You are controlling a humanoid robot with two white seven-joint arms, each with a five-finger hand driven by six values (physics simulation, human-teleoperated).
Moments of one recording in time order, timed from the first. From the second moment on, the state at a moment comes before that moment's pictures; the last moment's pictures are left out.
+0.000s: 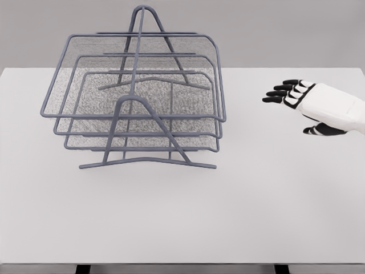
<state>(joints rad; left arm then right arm) -0.03 0.00 0.00 0.04 -0.29 -0.33 0.04 -0.24 -0.80 0.06 -1.74 0.38 -0.61 0.57</state>
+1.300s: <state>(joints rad) -0.03 0.00 0.00 0.04 -0.29 -0.33 0.04 -0.64 -0.64 0.51 -1.53 0.36 -0.61 0.61</state>
